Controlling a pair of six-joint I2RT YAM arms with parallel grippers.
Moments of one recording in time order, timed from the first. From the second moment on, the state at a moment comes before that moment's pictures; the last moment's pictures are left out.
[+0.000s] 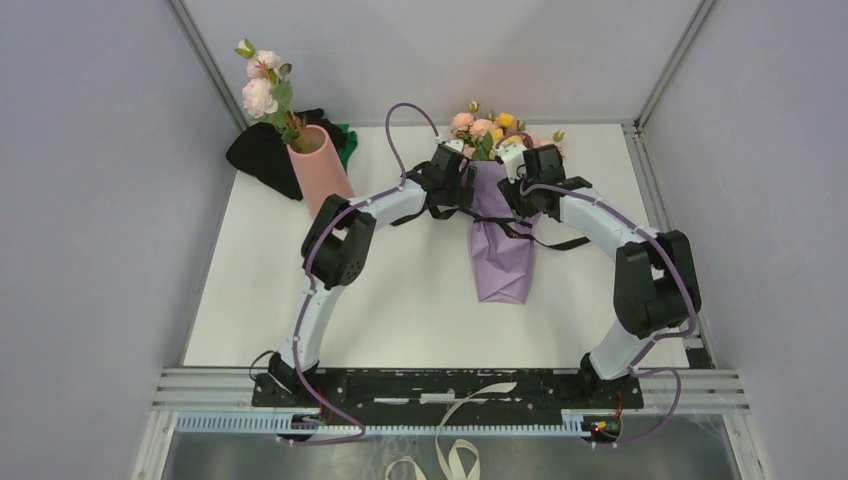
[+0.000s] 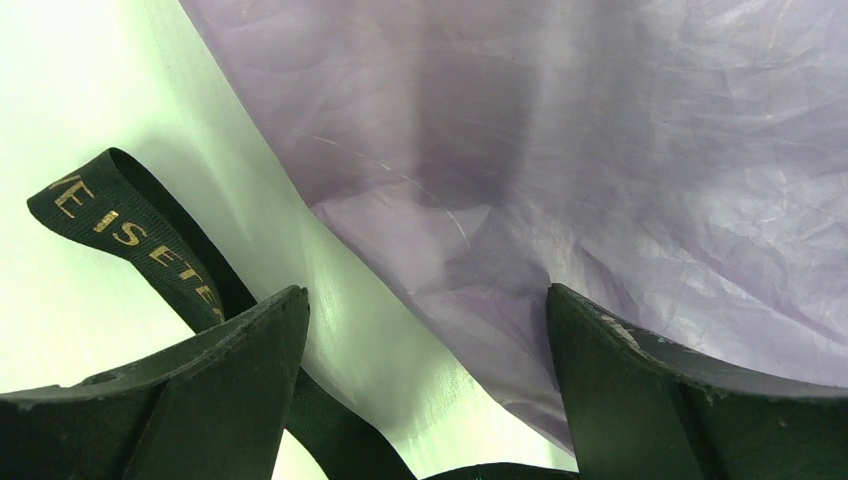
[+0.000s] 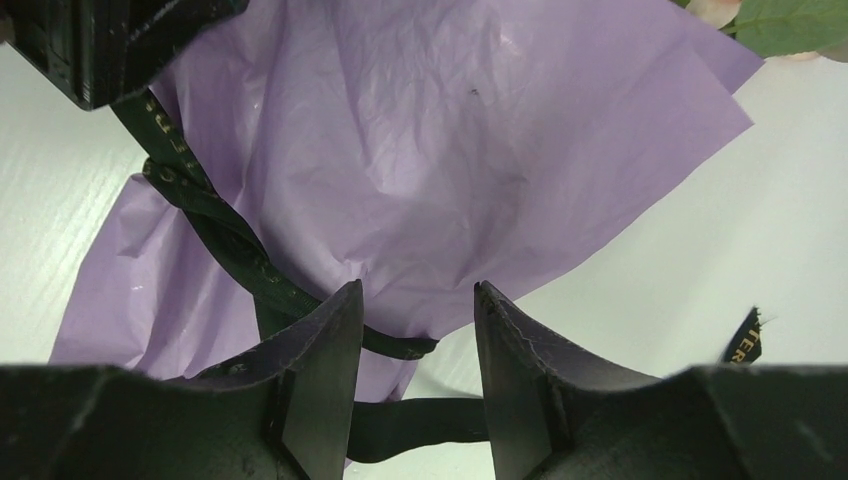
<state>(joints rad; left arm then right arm) -0.63 2.32 1.78 -0.25 -0.15 -0.36 0.30 1.68 1.19 -0.35 0.00 -0.27</state>
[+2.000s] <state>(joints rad) -0.62 2.32 1.78 -0.24 -0.10 -0.35 0.28 1.58 1.06 -0.25 -0.02 -0.70</state>
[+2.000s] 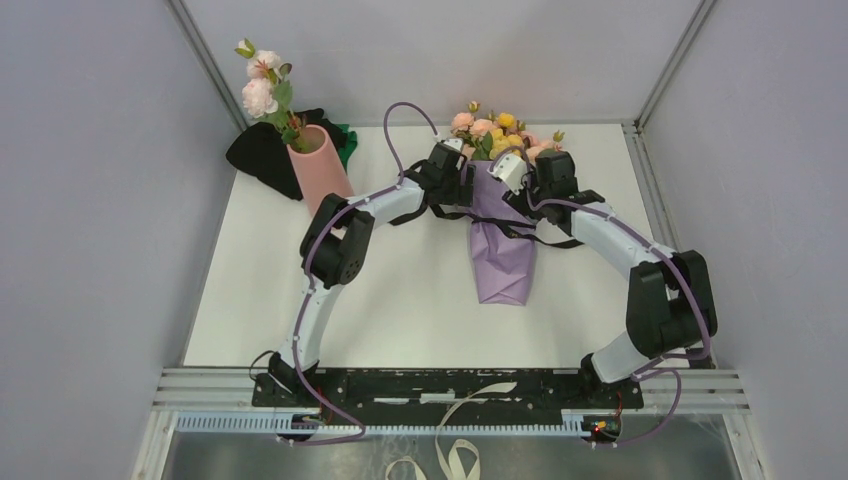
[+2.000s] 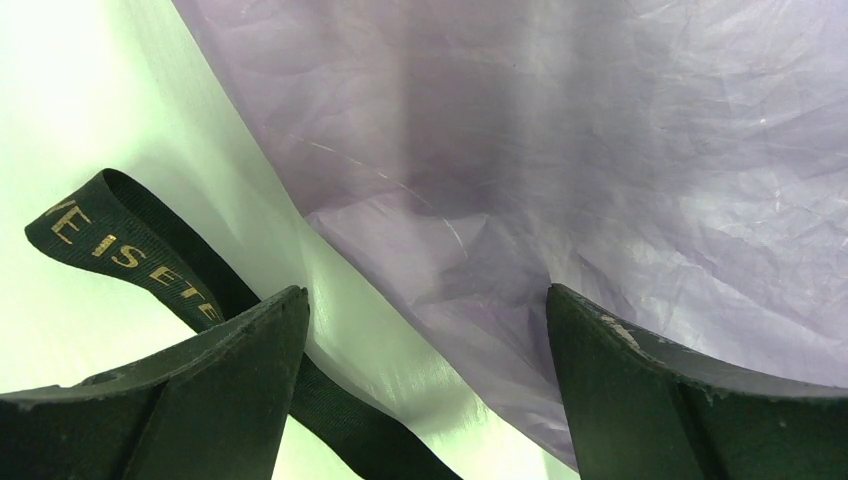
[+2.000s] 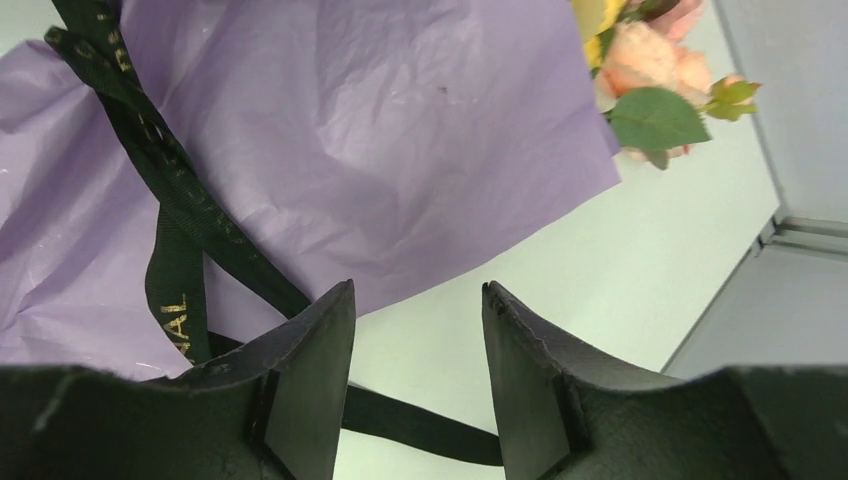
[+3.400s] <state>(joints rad) -0.61 2.32 1.78 -0.24 -0.09 -0.34 0.31 1.60 0.94 -0.24 -0.10 -0.63</state>
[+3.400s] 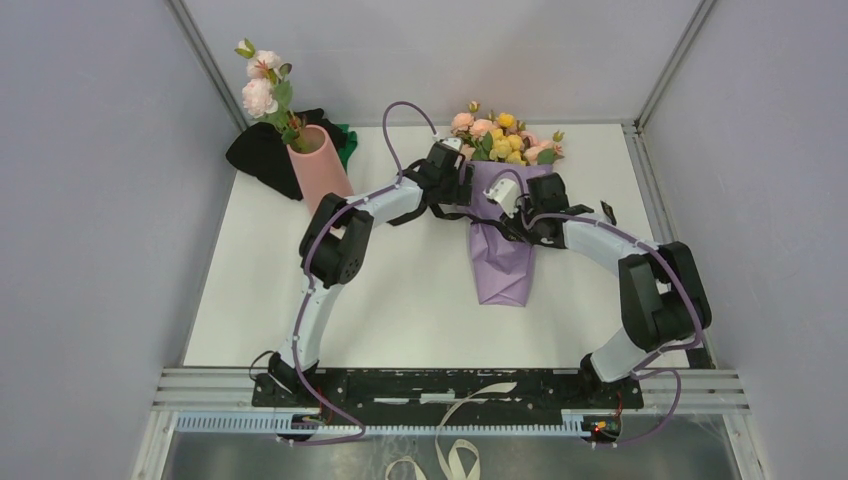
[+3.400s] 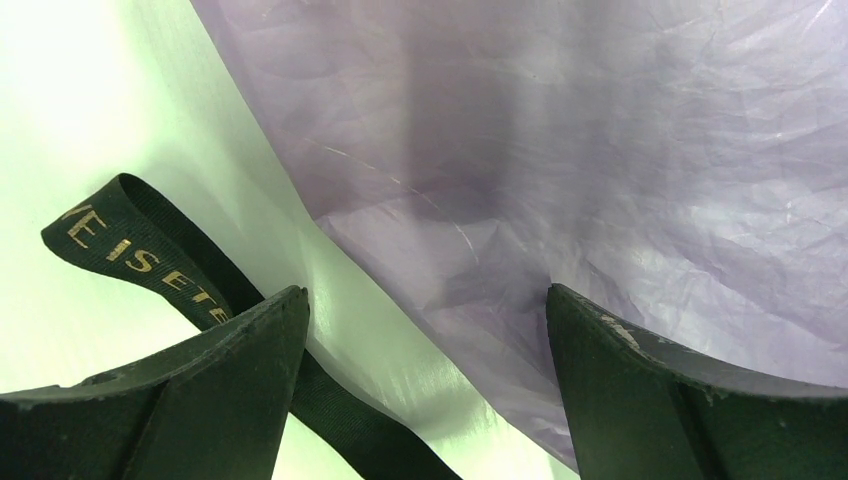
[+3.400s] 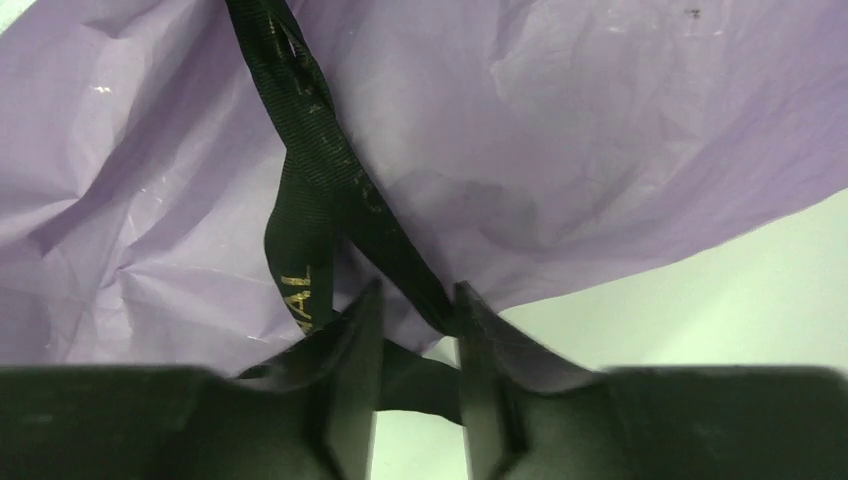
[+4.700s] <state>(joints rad) -0.60 2.19 1.82 -0.26 -0.09 -0.34 0.31 1.32 1.32 -0.19 0.00 -0.47</state>
